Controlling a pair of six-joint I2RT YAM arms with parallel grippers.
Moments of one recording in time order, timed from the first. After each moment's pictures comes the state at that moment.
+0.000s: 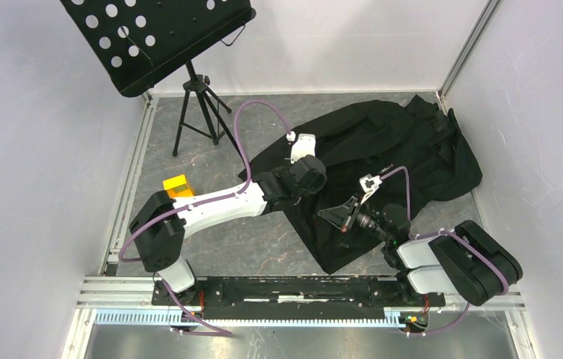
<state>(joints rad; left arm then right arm) -1.02 1.65 1.24 -0.30 -0.58 -0.60 0.49 1.31 0.03 1.21 -0.49 0.71</state>
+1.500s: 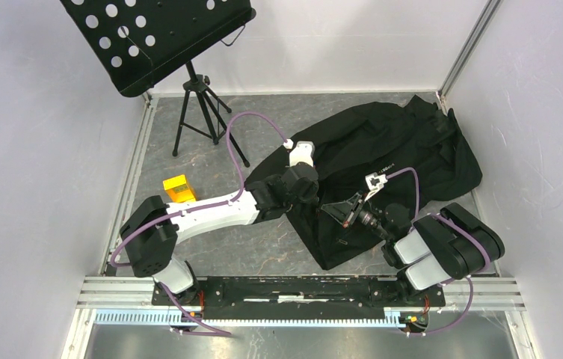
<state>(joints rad) -1.04 1.58 1.10 -0.12 -0.42 -0.67 0.43 1.51 0.02 1.47 -0.47 0.75</state>
